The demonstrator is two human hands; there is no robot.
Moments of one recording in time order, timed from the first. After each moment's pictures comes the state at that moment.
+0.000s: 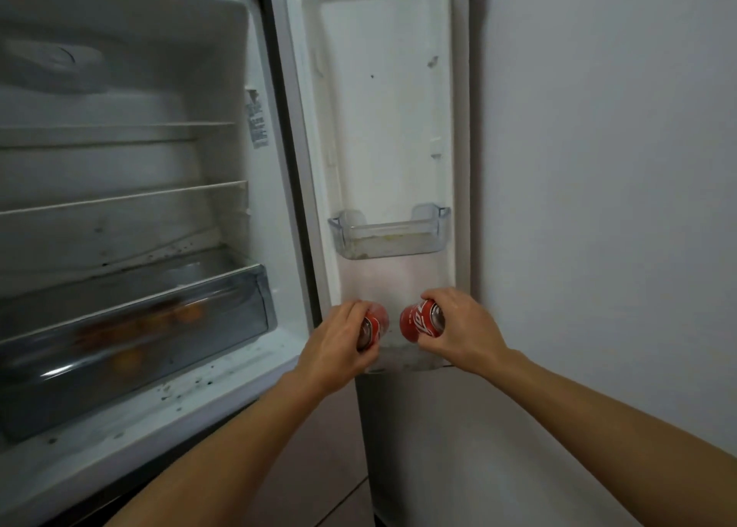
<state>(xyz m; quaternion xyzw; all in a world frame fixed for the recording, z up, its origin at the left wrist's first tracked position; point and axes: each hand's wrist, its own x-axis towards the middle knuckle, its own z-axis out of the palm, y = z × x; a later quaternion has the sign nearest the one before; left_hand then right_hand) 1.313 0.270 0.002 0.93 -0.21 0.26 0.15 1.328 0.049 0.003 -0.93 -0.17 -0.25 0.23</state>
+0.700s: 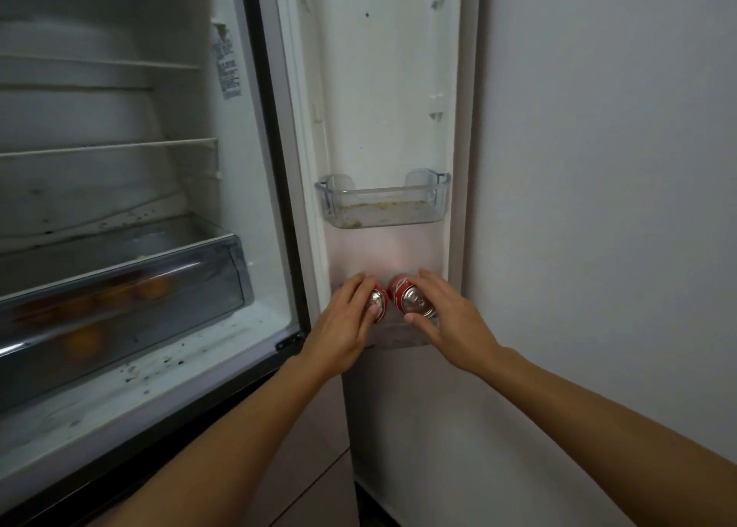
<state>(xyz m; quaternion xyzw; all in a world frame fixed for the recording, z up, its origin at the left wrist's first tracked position) 1.345 0.261 -0.031 0.91 -0.25 0.22 0.25 1.338 0.056 -0.034 -0.91 -0.20 -0.25 0.28</state>
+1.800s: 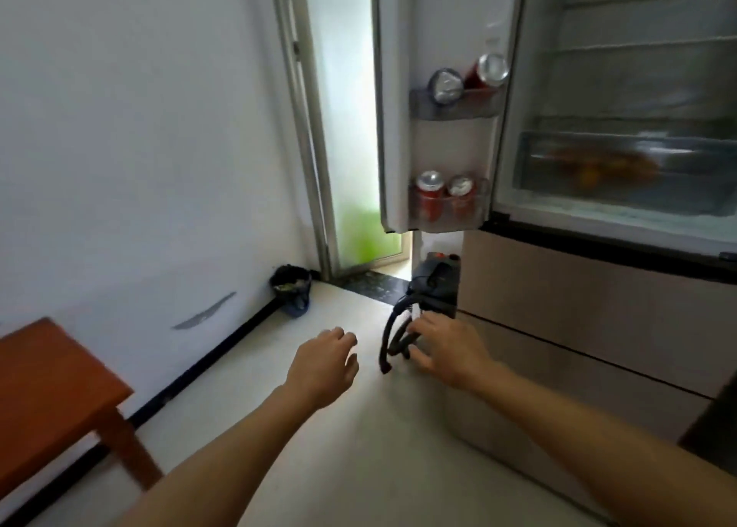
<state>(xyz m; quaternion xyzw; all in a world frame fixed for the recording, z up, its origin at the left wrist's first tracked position) 0.658 0.282 -0.139 0.87 0.47 0.14 -0.02 0.881 0.238 -0.129 -0.63 -0.75 -0.03 0.19</state>
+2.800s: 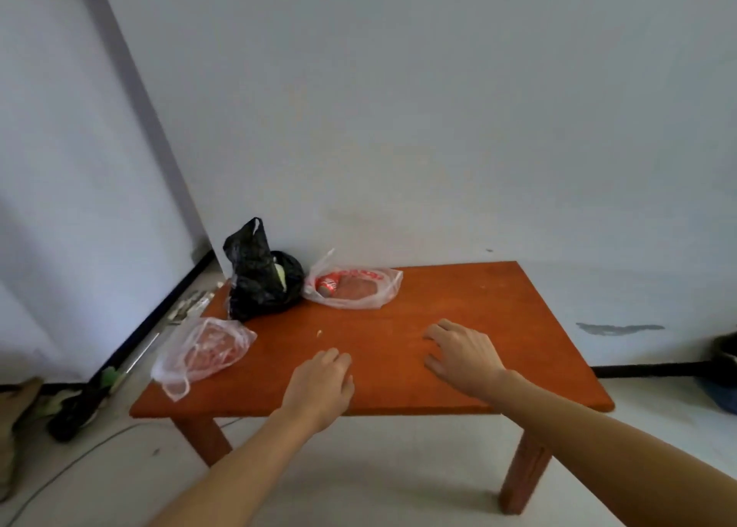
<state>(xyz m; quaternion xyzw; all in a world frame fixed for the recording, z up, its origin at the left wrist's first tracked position) -0.112 0.117 -0.166 0.51 0.86 0.10 -0.06 0.035 0.315 -0.154 -0.20 -0.97 0.08 0.13</state>
